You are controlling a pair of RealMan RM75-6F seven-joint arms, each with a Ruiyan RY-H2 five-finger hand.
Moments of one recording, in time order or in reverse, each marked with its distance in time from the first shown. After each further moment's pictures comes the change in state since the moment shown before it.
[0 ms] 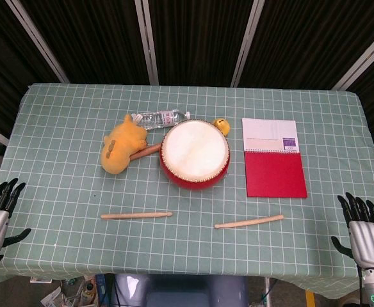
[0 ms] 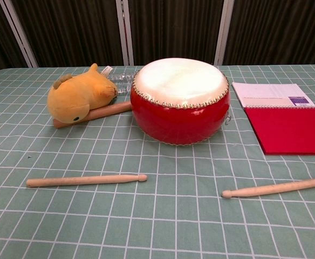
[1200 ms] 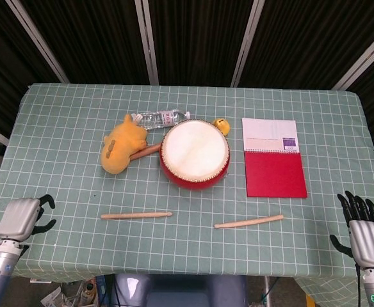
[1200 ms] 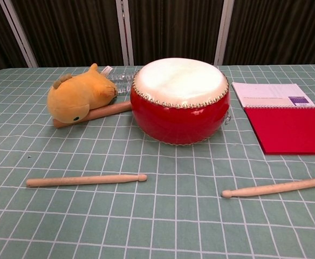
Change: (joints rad) left arm -0.137 -0.043 -0.067 -0.167 -0.239 -0.254 0.174; right arm -0.002 -0.007 0.006 0.008 -0.014 0.009 0.040
